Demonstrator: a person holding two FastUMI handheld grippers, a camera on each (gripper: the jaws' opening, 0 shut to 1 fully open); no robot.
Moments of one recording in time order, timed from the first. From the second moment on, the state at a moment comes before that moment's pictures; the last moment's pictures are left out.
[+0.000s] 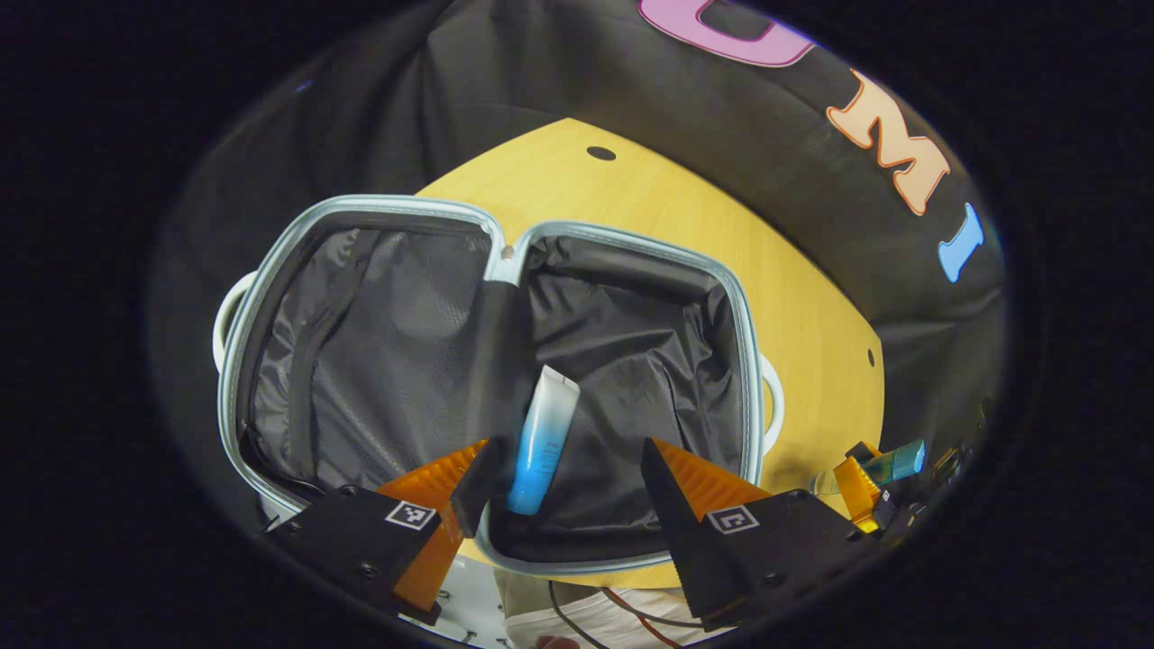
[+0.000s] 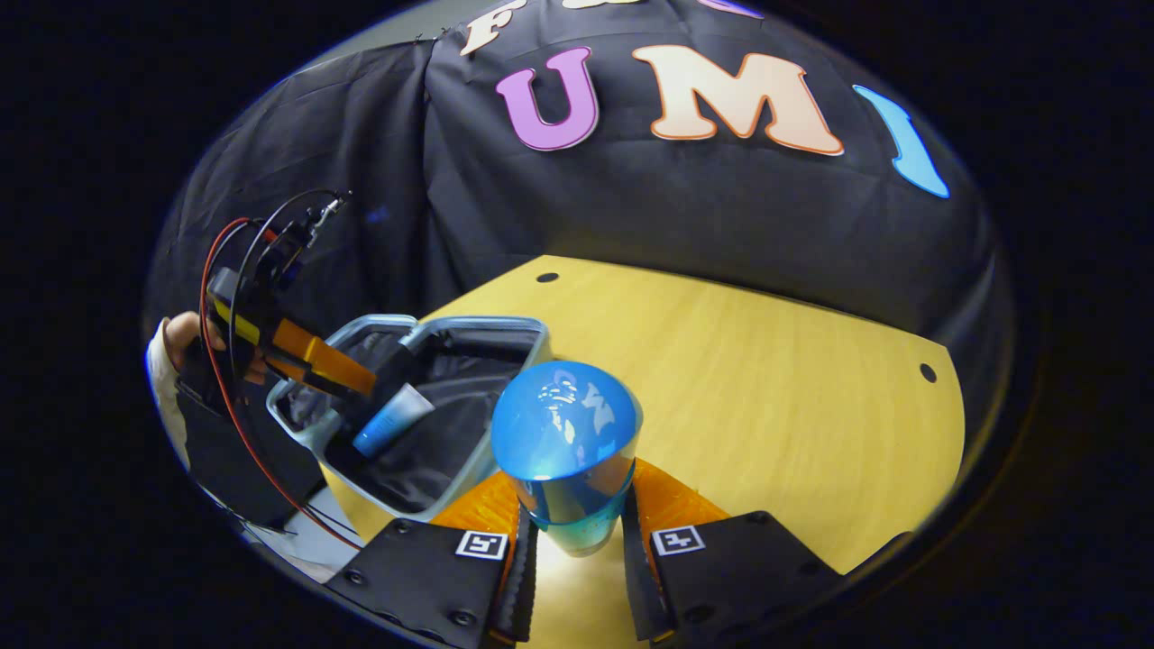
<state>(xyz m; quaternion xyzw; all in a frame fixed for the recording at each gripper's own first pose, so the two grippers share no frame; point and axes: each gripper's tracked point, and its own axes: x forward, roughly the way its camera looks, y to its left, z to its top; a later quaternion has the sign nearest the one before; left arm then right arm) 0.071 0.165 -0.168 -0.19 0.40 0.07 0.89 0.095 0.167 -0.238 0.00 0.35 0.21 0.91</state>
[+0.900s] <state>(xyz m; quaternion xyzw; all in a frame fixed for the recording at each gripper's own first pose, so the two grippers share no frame) -0.028 0.362 -0.129 -0.28 0.32 0.22 0.88 0.080 0.322 -0.328 0.00 0.53 0.31 0.79</state>
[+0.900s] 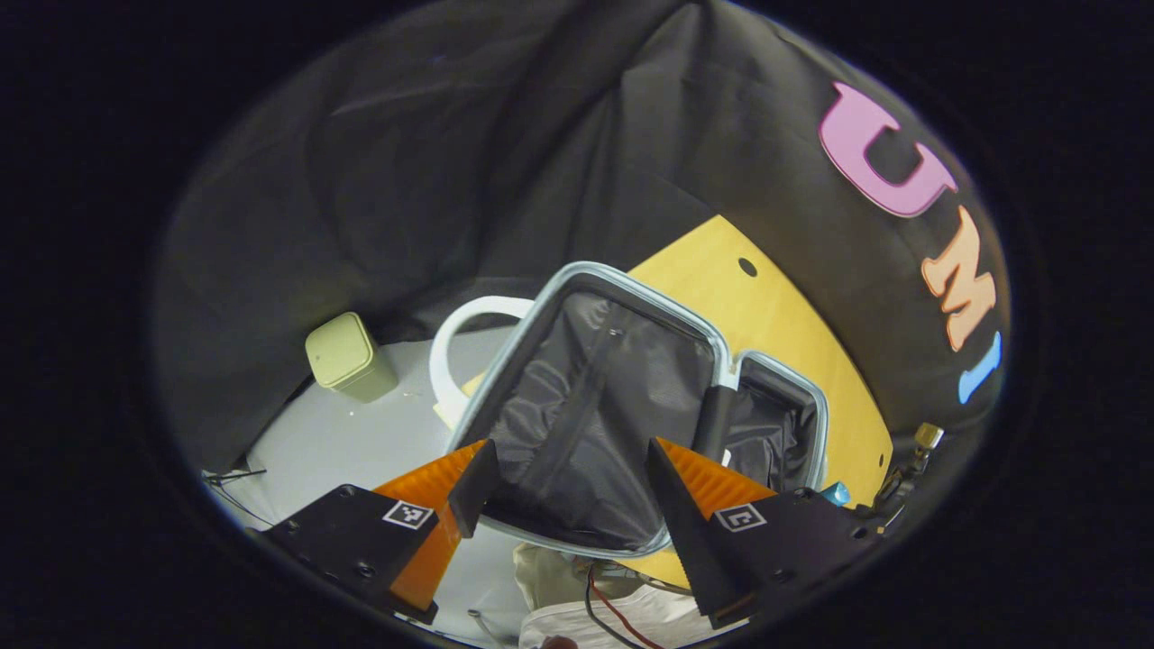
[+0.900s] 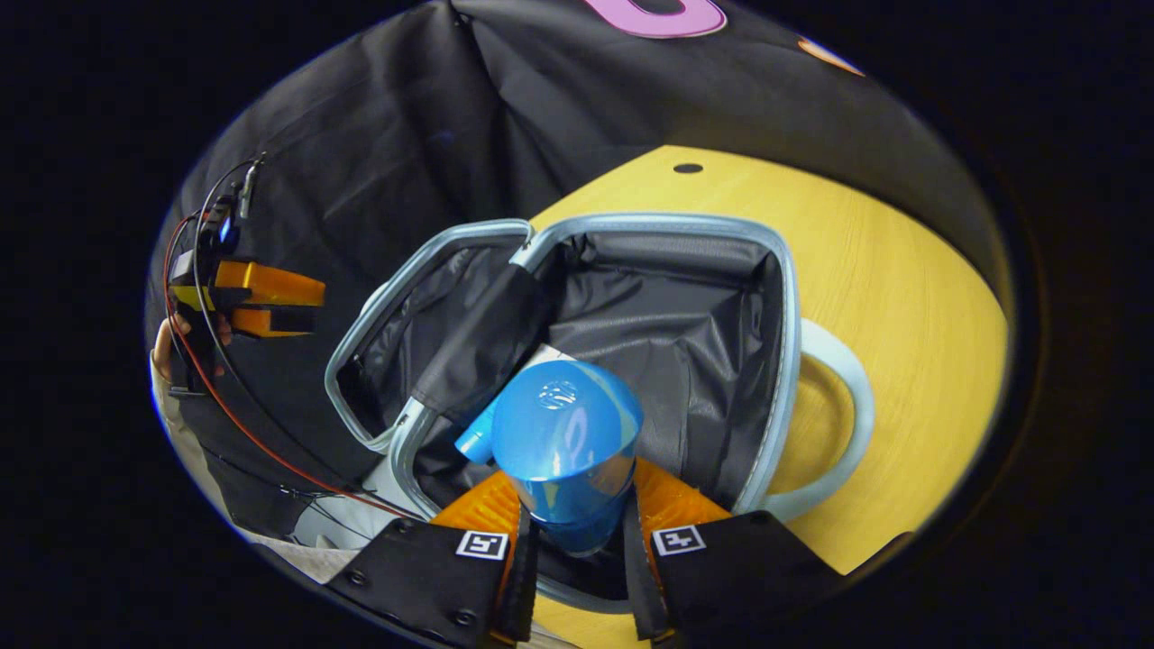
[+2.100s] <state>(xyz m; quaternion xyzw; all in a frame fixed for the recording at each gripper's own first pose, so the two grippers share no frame) -0.010 0.508 -0.224 -0.37 0.35 0.27 0.82 0.140 0.247 -0.243 0.06 0.42 0.16 0.89</state>
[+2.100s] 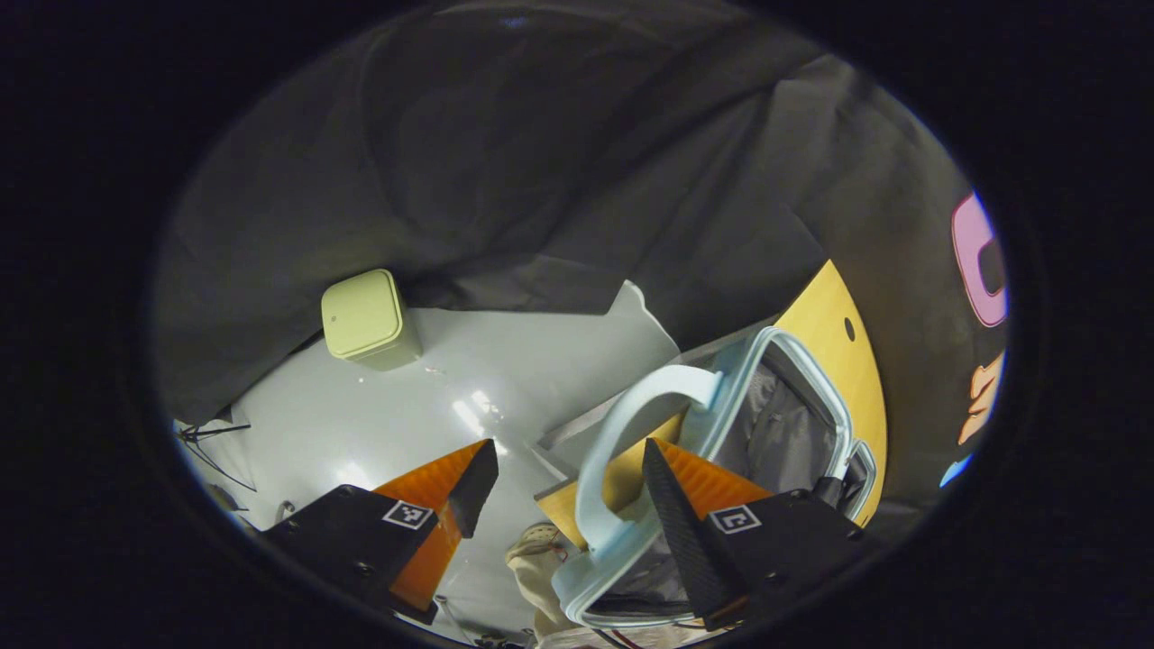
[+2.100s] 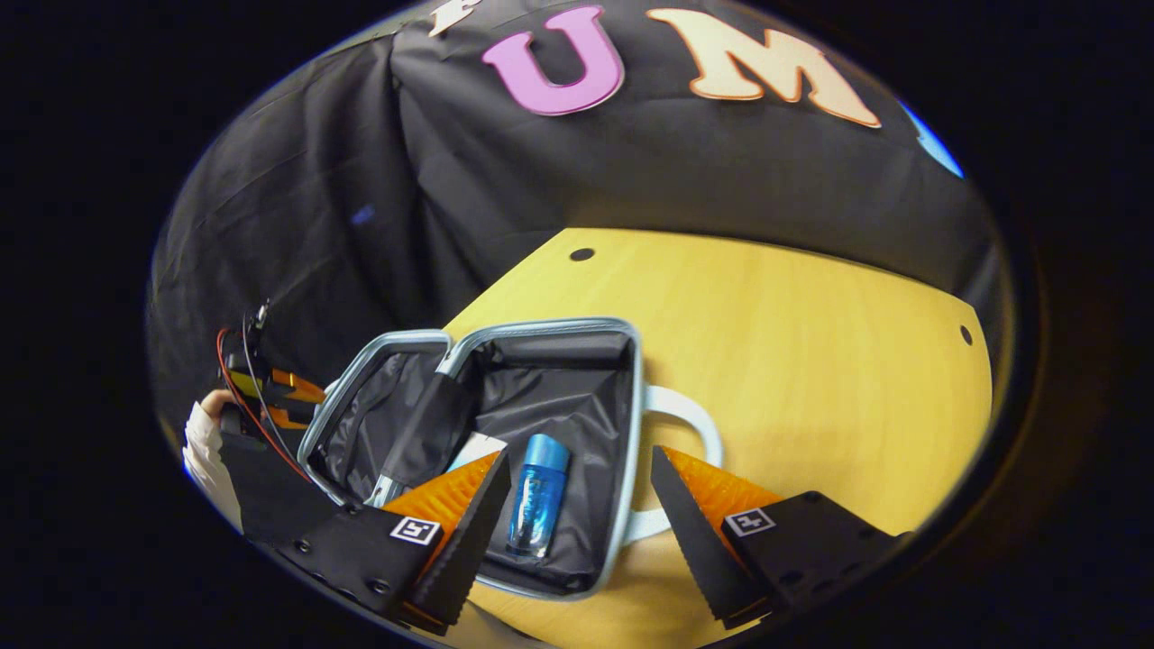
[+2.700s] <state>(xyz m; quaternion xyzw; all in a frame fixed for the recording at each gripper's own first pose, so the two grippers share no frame) 0.009 0.488 -0.247 -0.36 0.40 0.22 0.81 0.117 0.168 -0.229 0.09 0.41 0.05 0.91</state>
